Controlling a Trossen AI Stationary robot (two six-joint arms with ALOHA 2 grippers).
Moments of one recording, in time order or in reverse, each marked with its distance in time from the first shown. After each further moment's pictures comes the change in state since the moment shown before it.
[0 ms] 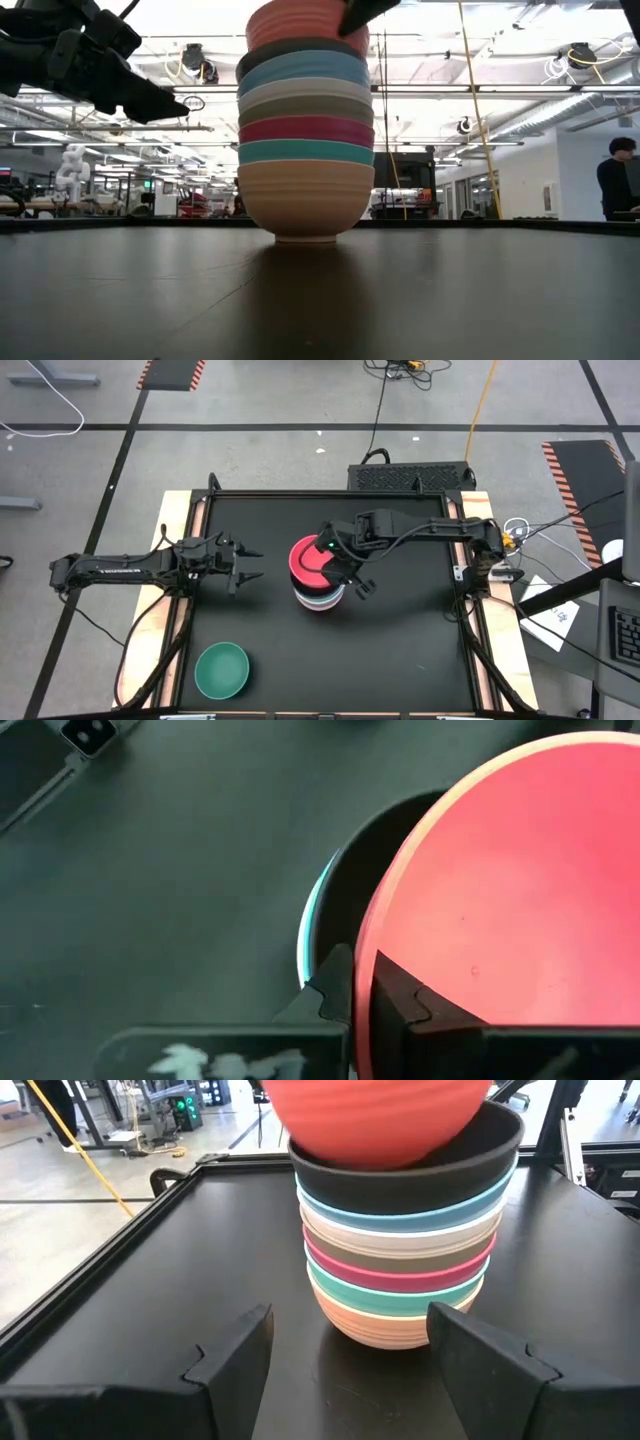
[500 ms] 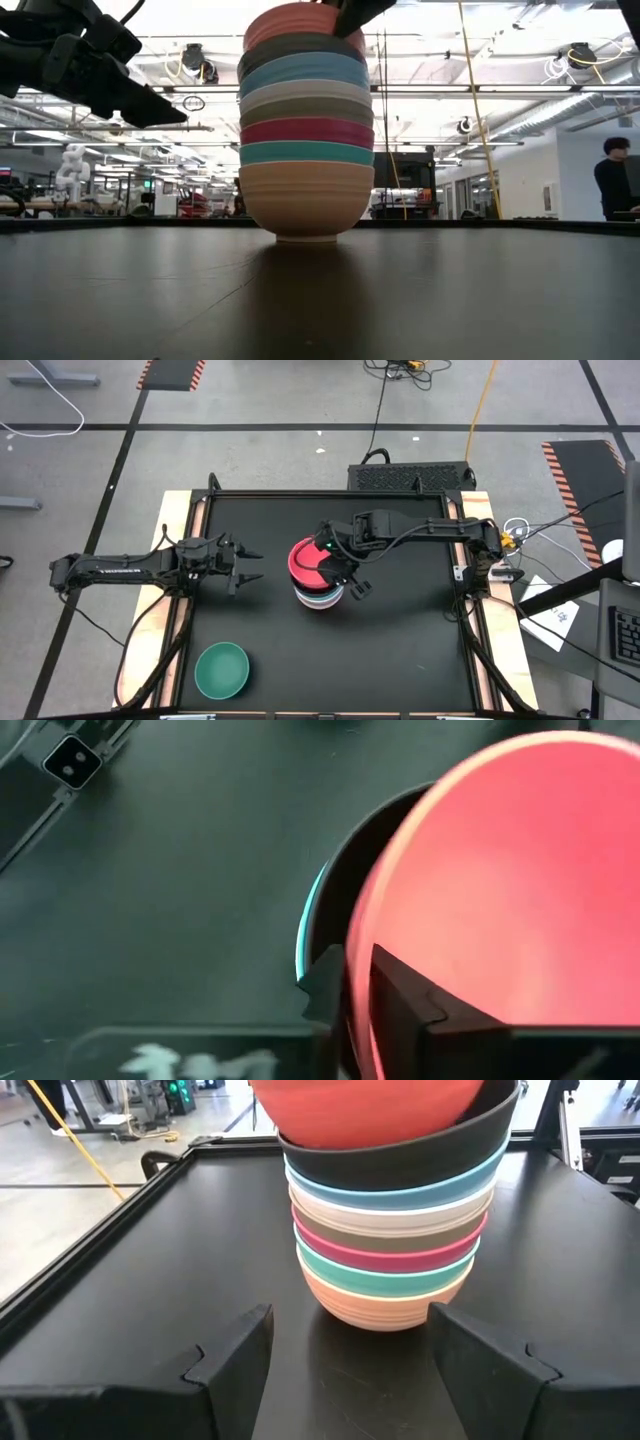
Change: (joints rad) left arm 0.000 0.000 0.000 -0.039 0.010 -0.005; right arm -0.001 0.018 0.000 0.030 0.005 0.106
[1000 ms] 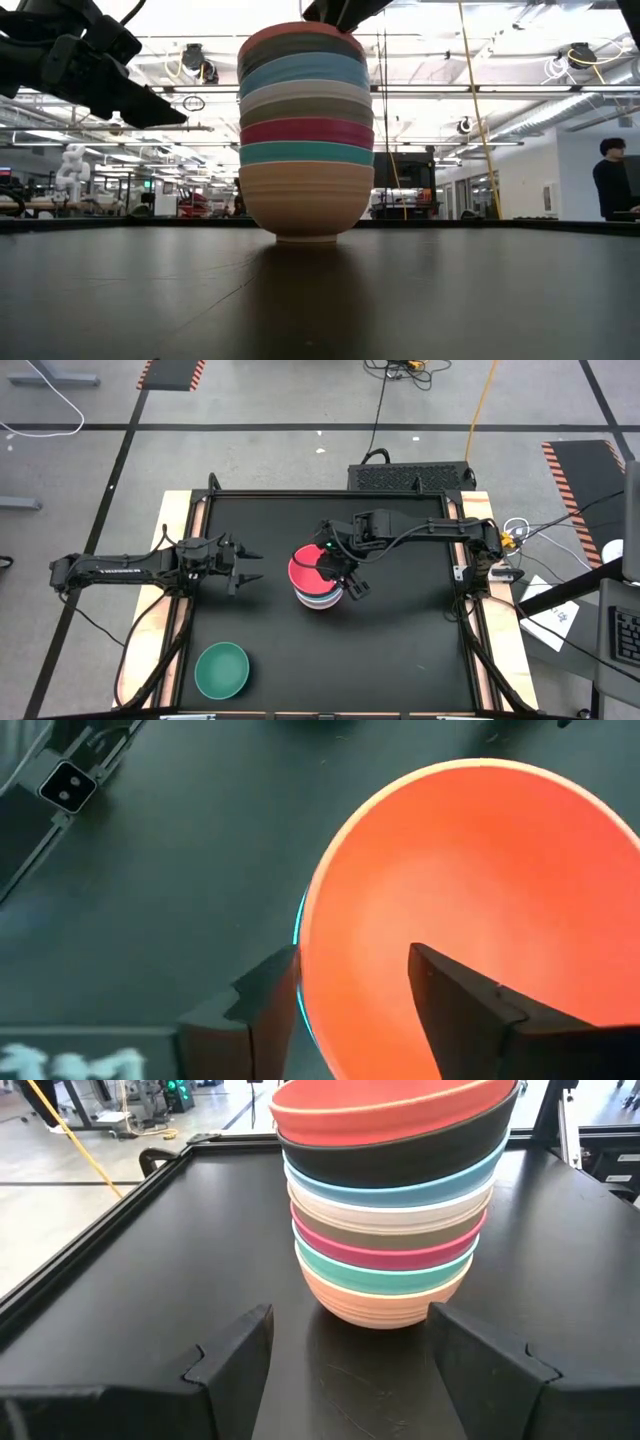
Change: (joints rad) left arm 0.000 0.000 0.000 -0.005 0.002 -0.002; right arm 0.001 0.000 0.000 0.015 0.002 0.069
